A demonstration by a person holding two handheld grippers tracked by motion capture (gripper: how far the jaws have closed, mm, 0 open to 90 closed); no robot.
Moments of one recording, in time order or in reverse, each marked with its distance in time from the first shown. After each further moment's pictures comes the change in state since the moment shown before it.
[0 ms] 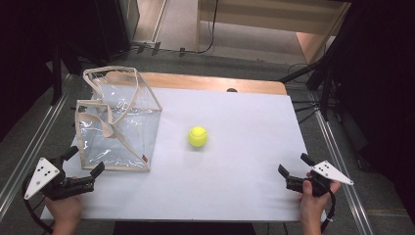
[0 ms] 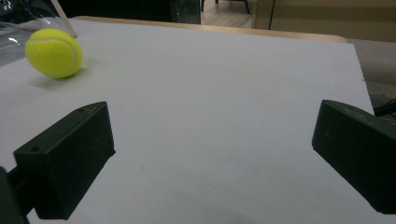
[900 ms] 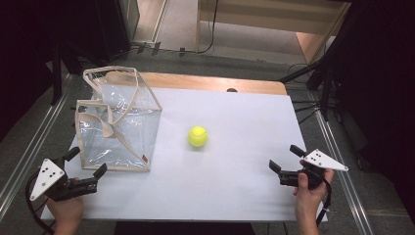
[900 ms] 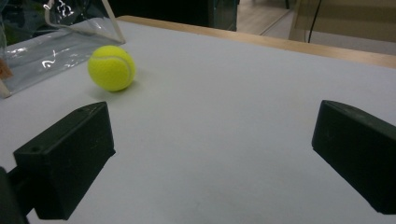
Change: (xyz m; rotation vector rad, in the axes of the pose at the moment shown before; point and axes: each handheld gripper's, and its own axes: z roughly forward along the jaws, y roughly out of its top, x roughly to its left) left arm -0.006 -0.001 0.001 0.016 0.010 0.048; right arm 0.027 0.045 0.011 0.041 0.137 -0.055
